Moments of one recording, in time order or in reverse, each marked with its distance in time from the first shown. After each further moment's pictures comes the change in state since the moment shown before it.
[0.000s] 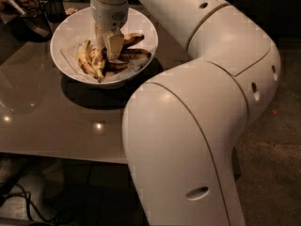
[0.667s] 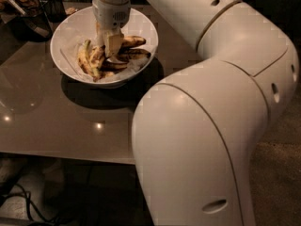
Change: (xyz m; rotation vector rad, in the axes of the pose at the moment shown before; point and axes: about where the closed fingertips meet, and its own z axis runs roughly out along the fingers) arm -0.001 0.002 -0.006 0.047 -0.012 0.057
